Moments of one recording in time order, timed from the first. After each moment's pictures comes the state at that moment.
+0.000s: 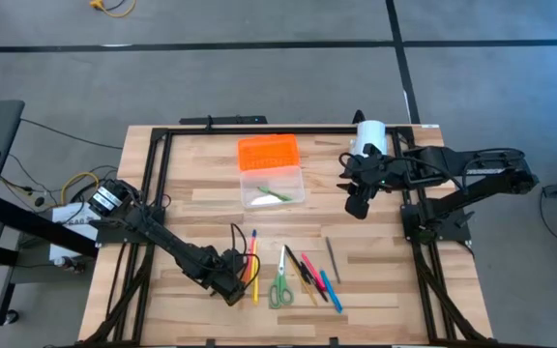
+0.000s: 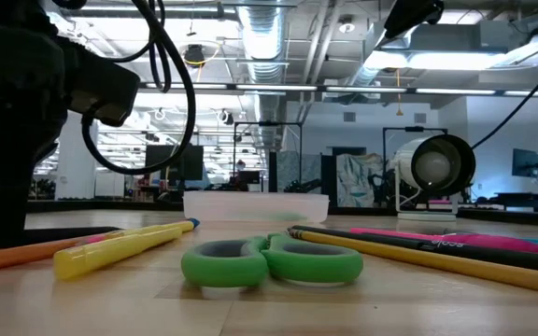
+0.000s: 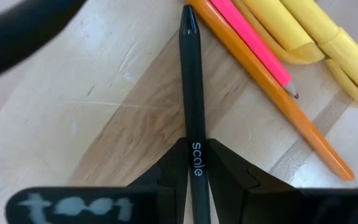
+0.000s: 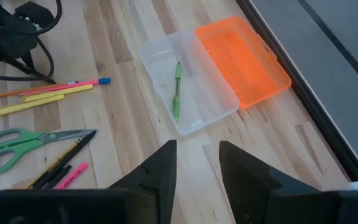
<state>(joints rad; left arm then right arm) -0.57 1.82 1.01 -0.59 -0.10 -1.25 0.09 1.17 1.29 -0.99 0.32 0.24</state>
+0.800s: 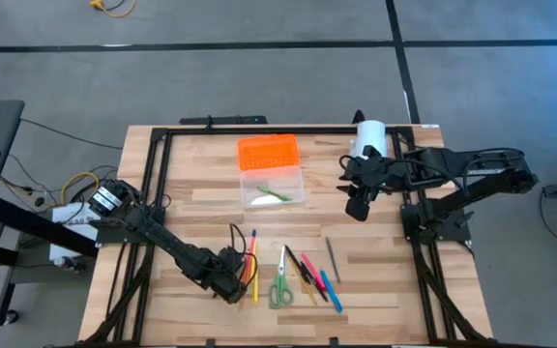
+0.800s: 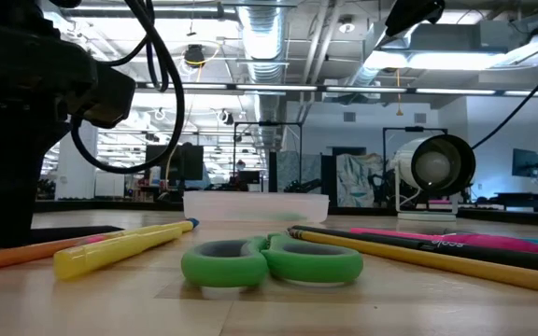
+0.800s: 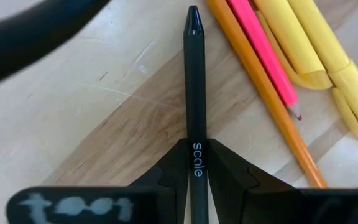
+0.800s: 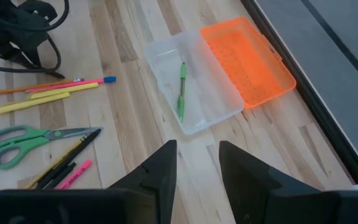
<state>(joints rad) -0.57 1.81 1.01 -0.58 -0.14 -1.44 0.11 1.17 1.29 -0.99 0.32 0.24</state>
